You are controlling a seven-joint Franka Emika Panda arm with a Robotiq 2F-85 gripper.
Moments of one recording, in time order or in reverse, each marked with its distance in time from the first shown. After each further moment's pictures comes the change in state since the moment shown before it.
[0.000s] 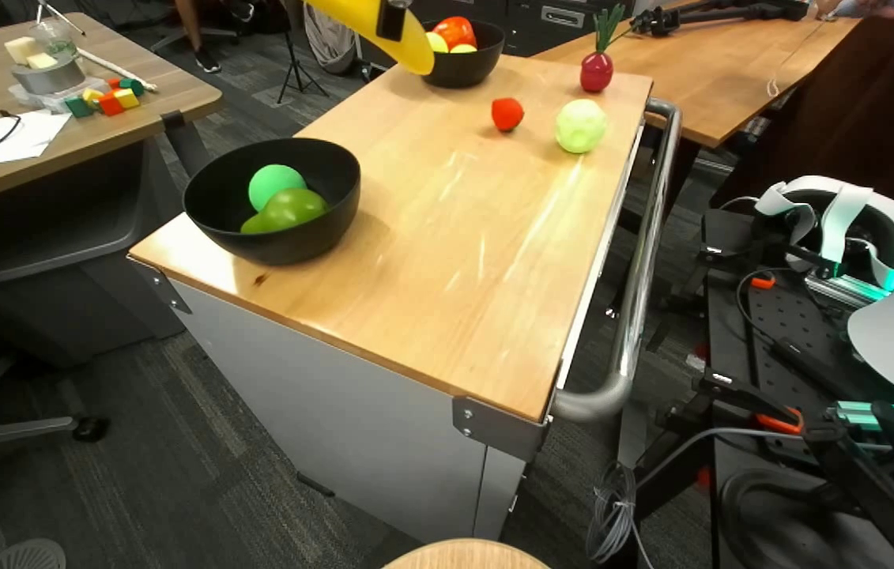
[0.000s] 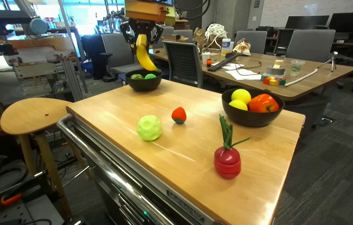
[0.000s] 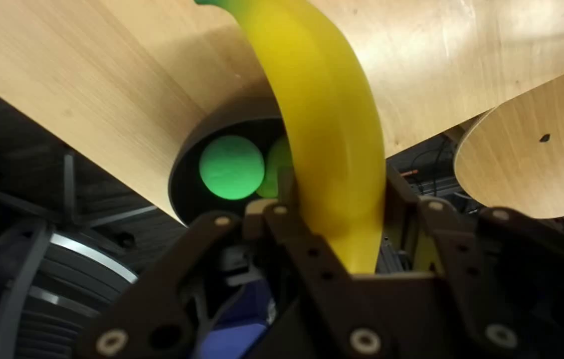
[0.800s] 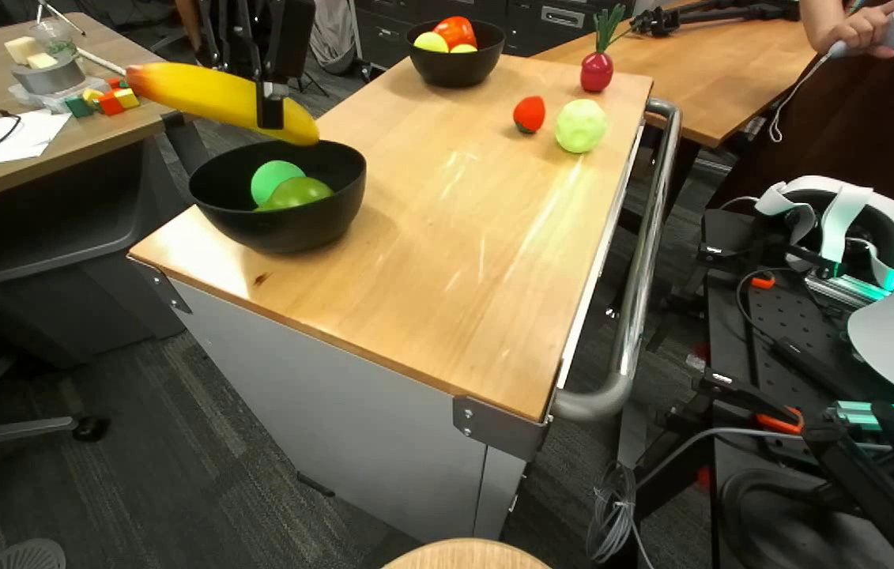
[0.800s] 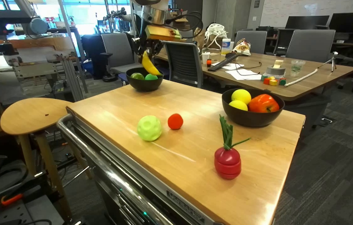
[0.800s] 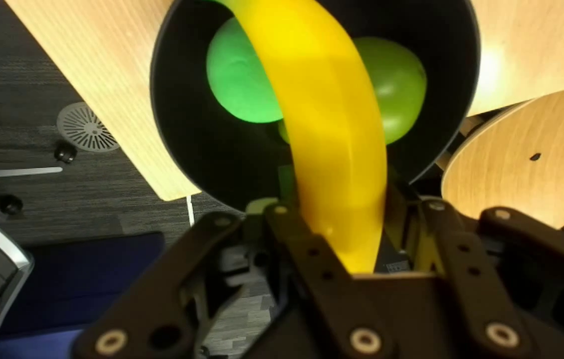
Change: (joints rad) arm 0.024 0.428 0.093 0.468 -0.041 -0.118 -0.125
